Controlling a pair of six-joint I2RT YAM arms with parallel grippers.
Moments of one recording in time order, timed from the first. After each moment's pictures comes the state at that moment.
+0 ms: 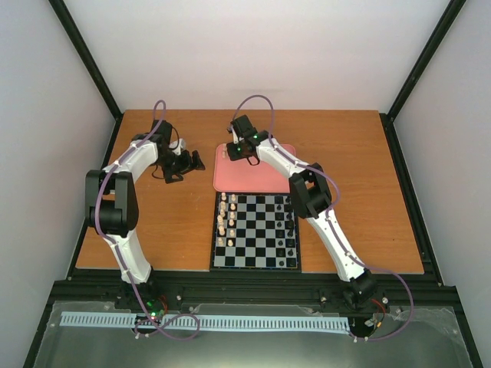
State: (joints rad) left arm -0.07 1.87 1.40 -0.81 0.42 -0.36; right arm 0.59 2.67 2.40 -0.64 -0.09 0.20
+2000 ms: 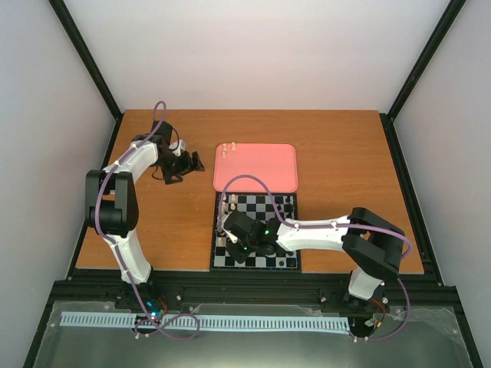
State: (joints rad) left arm -0.07 1.87 1.39 -0.81 0.41 -0.36; right arm 1.17 1.67 0.93 -0.26 -0.05 0.24
